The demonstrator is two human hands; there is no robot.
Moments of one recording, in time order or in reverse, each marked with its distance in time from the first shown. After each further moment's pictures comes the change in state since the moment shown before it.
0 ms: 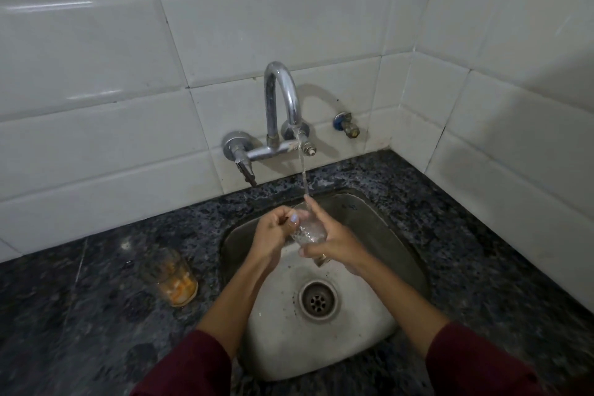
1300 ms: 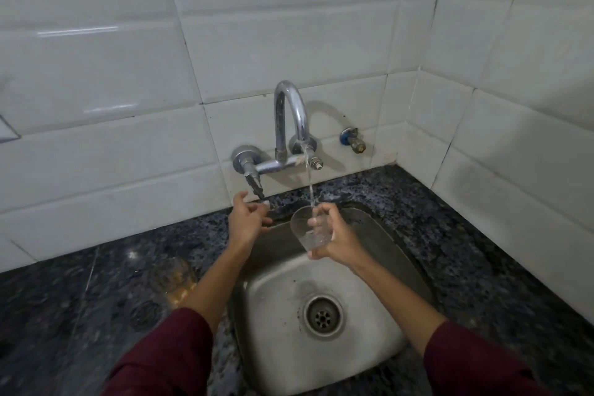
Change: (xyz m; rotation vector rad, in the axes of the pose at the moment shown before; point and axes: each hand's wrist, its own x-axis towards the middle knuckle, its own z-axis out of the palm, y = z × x) left_hand 0.027 0.039 -0.042 0.274 0.411 -0.061; right_hand 0.015 -0.011 -0.002 -0.161 0.182 -0.035
